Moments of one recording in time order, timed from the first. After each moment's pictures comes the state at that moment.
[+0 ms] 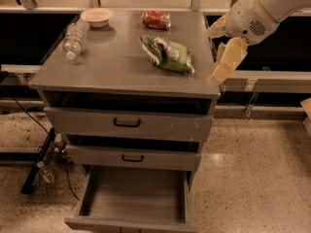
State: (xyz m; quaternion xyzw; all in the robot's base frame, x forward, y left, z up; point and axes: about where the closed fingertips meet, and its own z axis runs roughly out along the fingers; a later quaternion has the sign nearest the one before) arm 0.560 -0.137 0.954 -0.62 0.73 0.15 0.26
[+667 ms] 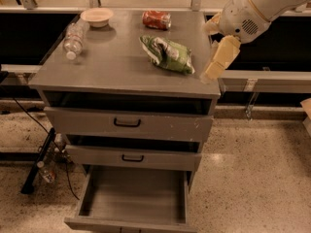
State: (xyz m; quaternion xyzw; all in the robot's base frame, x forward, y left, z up) arm 0.571 -0.127 0.955 -0.62 0.72 0.14 0.28
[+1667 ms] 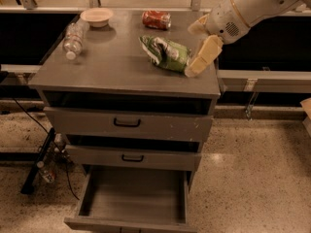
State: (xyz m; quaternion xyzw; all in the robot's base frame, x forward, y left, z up) arm 0.614 -0.098 0.940 -0.61 0.70 0.19 0.32
